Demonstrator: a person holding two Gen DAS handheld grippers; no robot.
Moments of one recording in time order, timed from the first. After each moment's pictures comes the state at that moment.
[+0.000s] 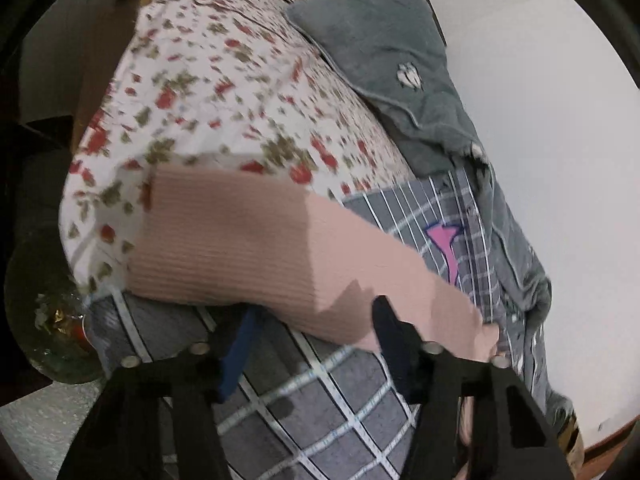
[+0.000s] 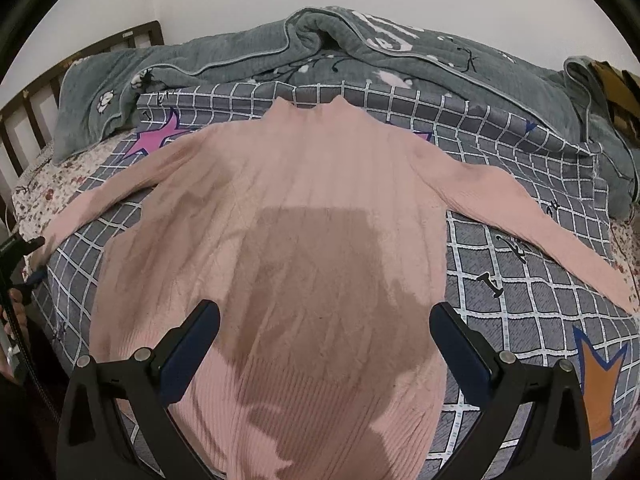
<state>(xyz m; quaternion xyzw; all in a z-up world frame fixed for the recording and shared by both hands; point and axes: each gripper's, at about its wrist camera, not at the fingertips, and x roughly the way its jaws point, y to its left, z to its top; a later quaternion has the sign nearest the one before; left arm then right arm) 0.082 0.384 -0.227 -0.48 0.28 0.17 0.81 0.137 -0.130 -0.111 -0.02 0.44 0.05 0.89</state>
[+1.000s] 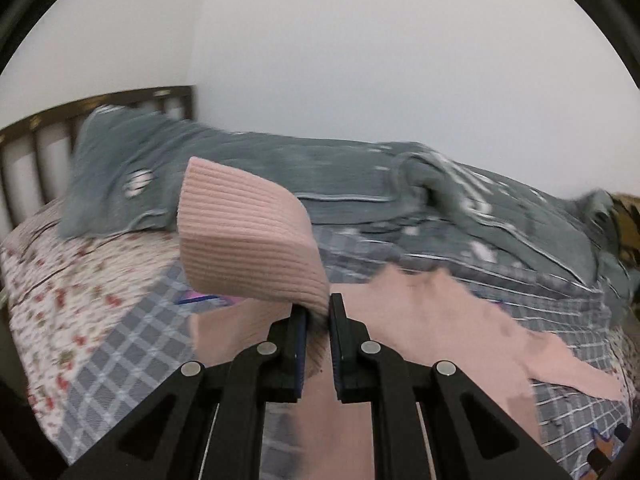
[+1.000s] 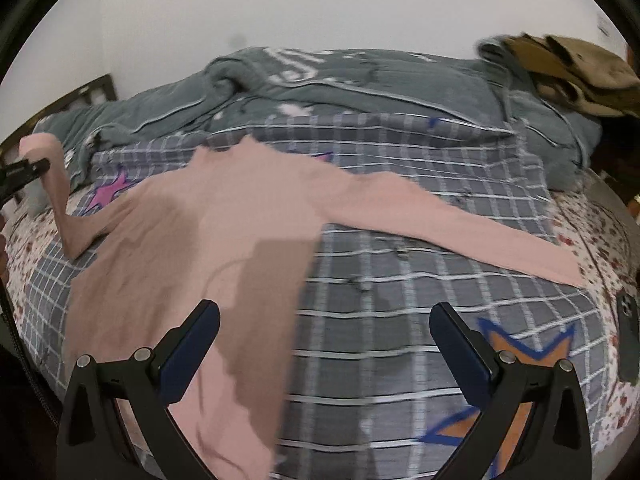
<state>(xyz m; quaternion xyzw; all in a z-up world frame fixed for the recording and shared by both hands) 0.219 0.095 -0.037 -0.07 0.27 0.05 0.96 0.107 -0.256 -0.086 0.03 0.39 -0.03 0.92</state>
